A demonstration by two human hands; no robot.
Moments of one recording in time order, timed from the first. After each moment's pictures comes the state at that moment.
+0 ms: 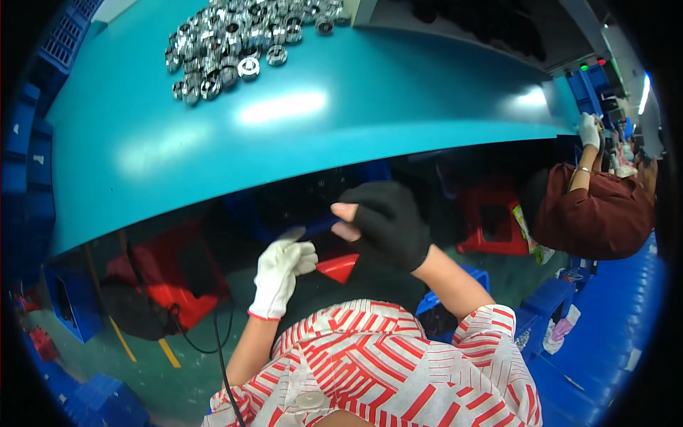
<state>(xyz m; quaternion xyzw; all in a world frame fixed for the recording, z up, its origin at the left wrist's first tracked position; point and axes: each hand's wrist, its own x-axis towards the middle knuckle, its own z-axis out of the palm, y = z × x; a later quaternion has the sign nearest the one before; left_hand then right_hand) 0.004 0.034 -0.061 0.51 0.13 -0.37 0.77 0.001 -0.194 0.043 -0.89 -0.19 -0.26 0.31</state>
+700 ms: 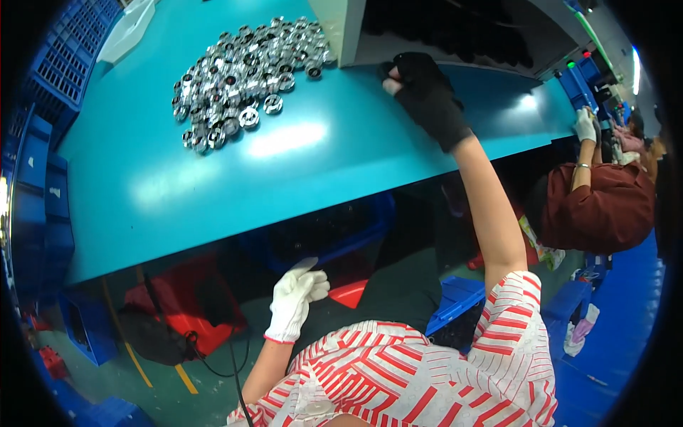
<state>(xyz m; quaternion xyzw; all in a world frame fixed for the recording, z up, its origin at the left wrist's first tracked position) 0.001 0.029 -0.051 0.50 0.12 -0.38 0.76 0.122 -0.327 0.092 -0.93 0.03 -0.23 0.28</state>
